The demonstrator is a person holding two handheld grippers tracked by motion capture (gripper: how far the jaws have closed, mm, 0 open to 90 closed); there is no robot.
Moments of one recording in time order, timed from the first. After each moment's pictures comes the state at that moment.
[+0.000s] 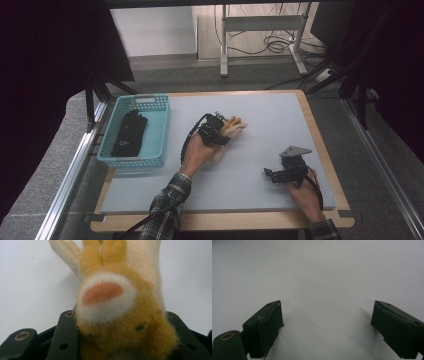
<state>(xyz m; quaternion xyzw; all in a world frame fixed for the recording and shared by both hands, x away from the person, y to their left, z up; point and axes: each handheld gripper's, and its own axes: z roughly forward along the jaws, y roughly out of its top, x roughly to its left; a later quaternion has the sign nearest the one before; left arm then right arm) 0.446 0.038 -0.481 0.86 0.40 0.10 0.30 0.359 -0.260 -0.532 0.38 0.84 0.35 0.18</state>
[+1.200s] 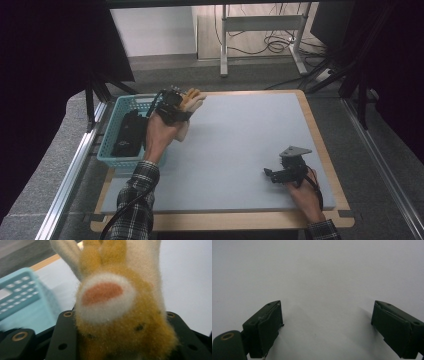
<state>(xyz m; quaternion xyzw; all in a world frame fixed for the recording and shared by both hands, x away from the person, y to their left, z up) 0.443 0.159 -0.398 0.80 0.49 0.20 0.28 0.359 -0.260 -0.532 0.37 0.84 0.34 0.19</state>
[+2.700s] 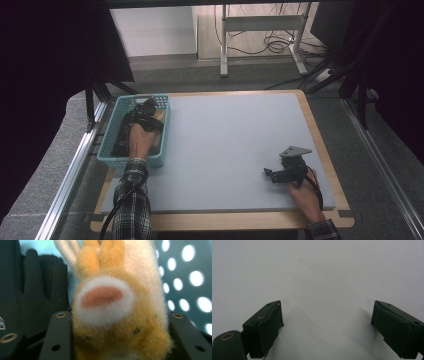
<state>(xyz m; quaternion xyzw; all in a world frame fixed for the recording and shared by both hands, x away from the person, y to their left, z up) 0.490 0.245 -0.496 0.75 0.64 0.11 0.14 0.359 -0.260 -0.532 0.38 0.84 0.35 0.18</state>
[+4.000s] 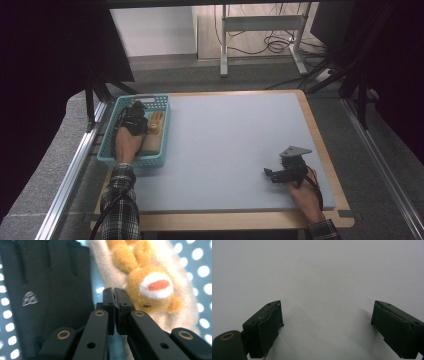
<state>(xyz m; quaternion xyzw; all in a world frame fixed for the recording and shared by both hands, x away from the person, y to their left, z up) 0.467 0.269 -0.489 0.75 0.63 0.12 0.16 0.359 -0.260 -0.532 0.38 0.84 0.35 0.18</state>
